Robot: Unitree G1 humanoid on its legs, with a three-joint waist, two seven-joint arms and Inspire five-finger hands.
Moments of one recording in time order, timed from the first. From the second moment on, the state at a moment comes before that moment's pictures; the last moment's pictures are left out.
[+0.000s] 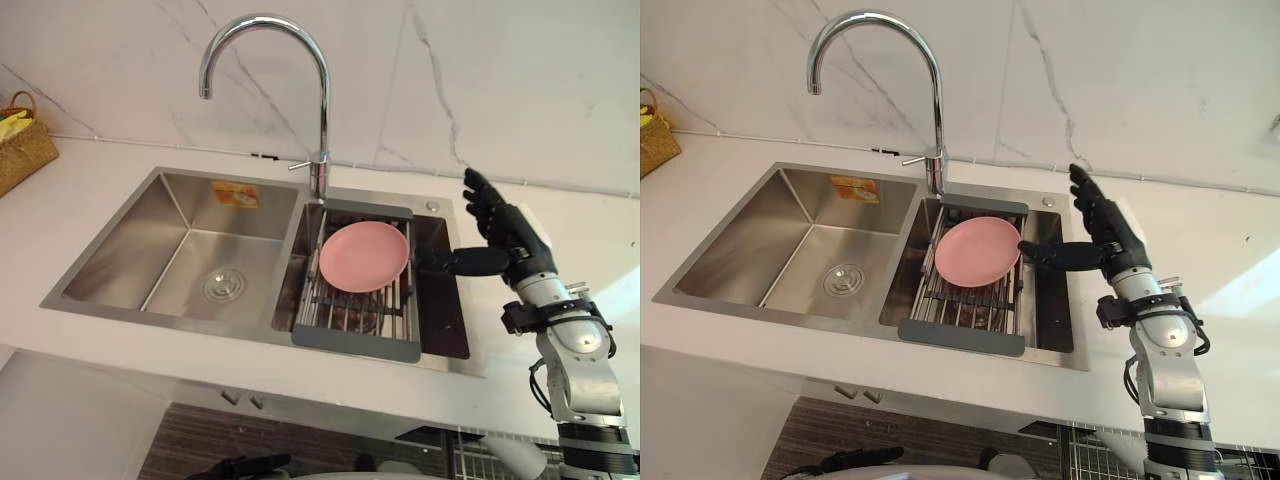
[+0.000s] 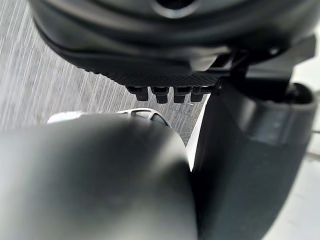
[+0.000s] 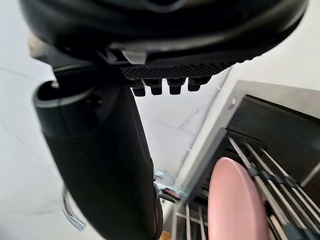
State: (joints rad) left arm 0.08 0.21 -0.03 1.02 -0.25 0.31 -0.14; right arm -0.05 -0.45 -0.20 -0.13 0.06 0.06 0.30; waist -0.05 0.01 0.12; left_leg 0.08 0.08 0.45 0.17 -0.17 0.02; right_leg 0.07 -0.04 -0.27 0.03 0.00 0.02
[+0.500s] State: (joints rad) left arm 0.08 0.21 -0.04 1.02 -0.21 0.31 -0.13; right arm -0.02 -0.48 -0.07 -0.09 -0.12 0.05 0.35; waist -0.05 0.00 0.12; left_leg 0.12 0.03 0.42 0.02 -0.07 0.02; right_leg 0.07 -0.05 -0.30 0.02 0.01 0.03
